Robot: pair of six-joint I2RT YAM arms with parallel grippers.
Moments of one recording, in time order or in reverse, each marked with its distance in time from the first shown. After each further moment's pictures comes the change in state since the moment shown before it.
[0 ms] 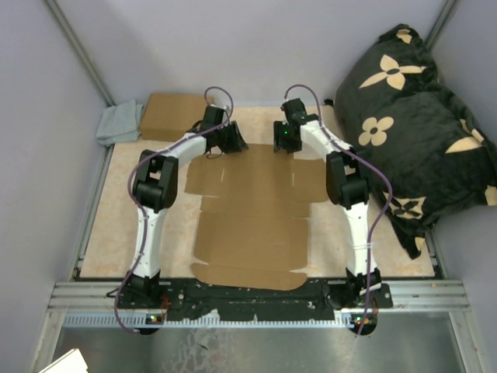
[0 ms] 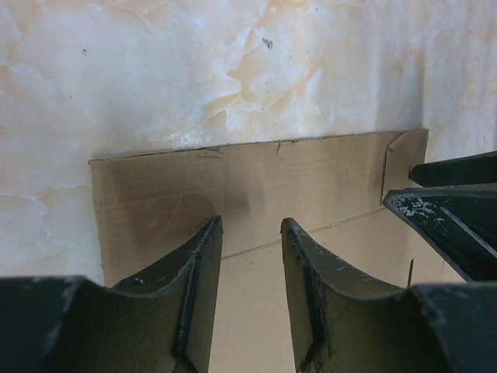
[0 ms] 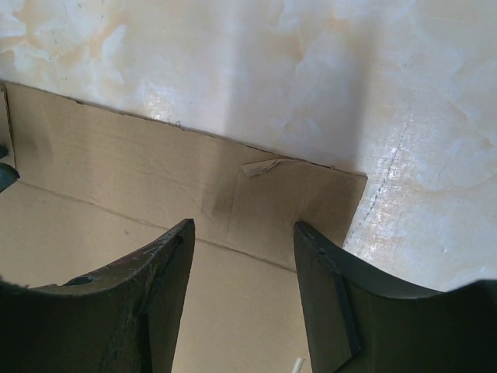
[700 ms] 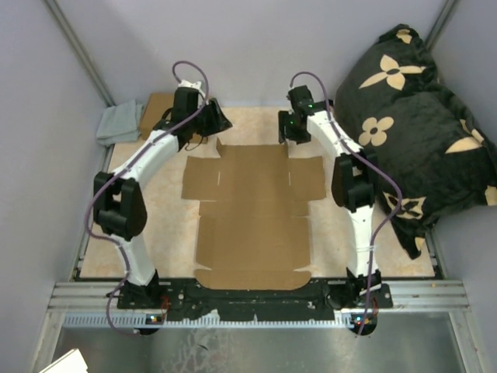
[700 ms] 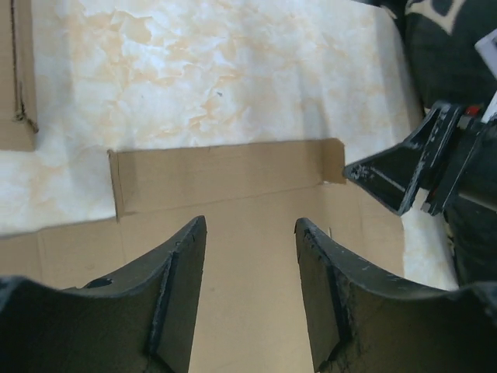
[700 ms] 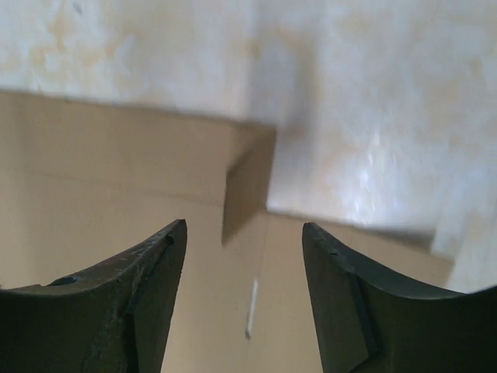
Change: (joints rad) left arm 0.024 -0.420 -0.179 -0.061 -0.090 0.031; right arm -0.014 -0.017 0.185 -0.183 0.054 -0.030
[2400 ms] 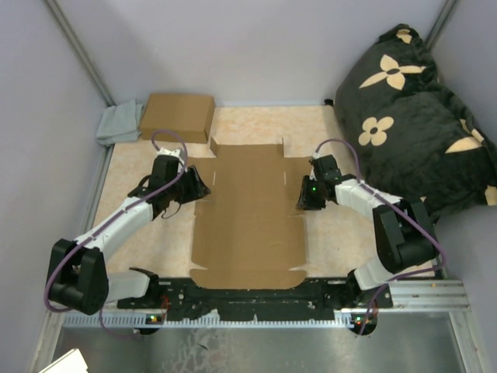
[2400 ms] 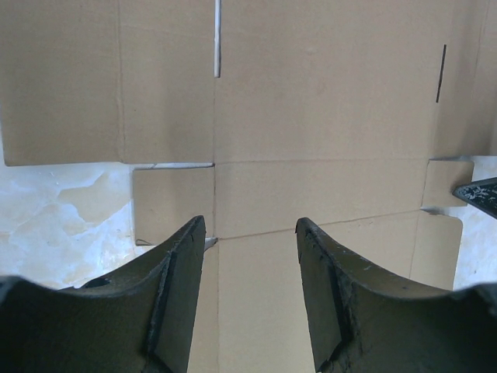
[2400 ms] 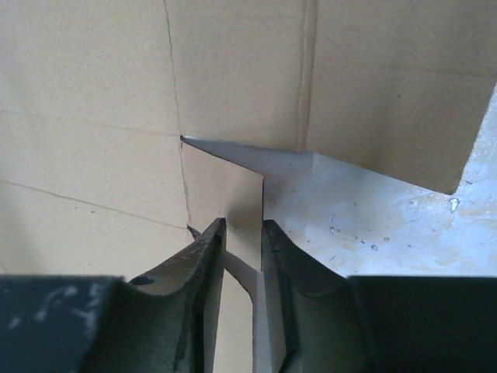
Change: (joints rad) left arm 0.000 -0.678 -0.895 0.034 -0.055 -0.044; right arm 0.000 -0.804 -1.345 0.449 -0.181 0.201
